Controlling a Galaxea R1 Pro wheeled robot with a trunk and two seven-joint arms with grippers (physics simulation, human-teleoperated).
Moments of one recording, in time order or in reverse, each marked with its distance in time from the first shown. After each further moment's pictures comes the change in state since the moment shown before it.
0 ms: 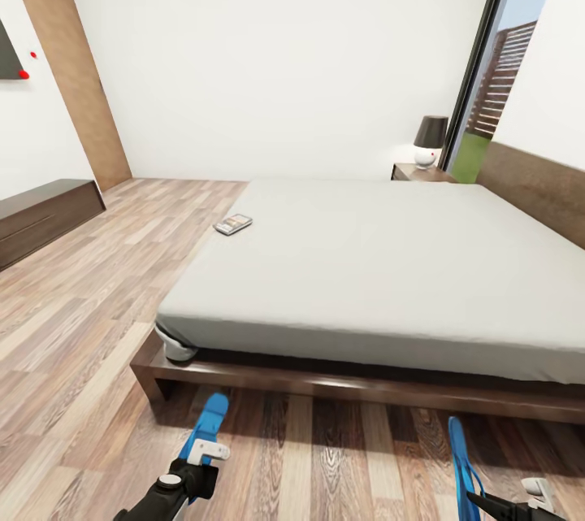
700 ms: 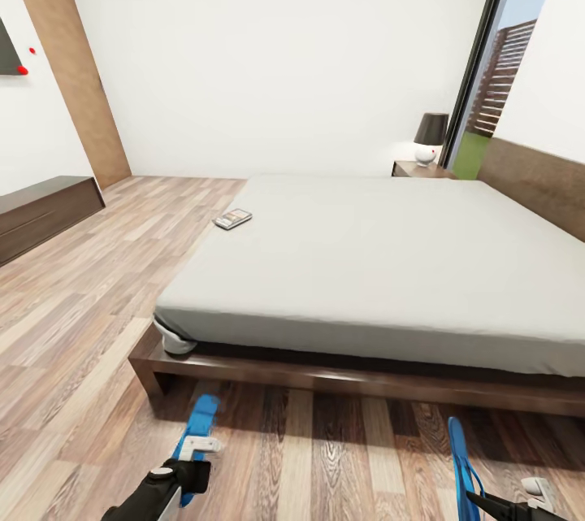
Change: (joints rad) left arm -0.002 0.025 0.008 -0.038 0.114 0.083 -0.004; right arm 0.000 0.001 -0.001 -0.001 0.000 0.000 0.000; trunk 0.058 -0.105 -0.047
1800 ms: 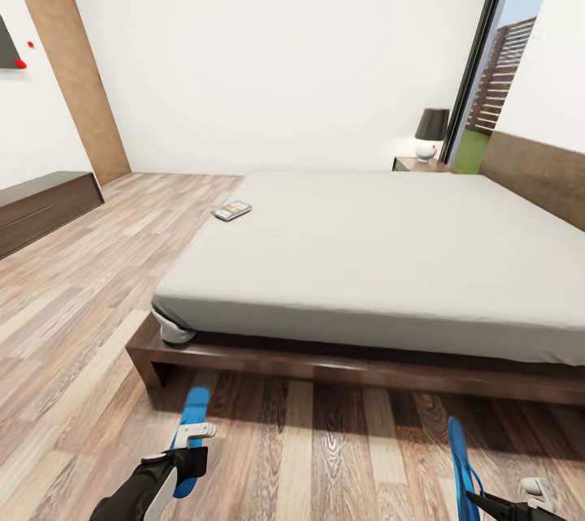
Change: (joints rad) left arm -0.007 0.022 -0.007 -0.070 0.152 0.080 0.003; right arm 0.000 0.000 0.001 0.000 0.000 0.000 0.000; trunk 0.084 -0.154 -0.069
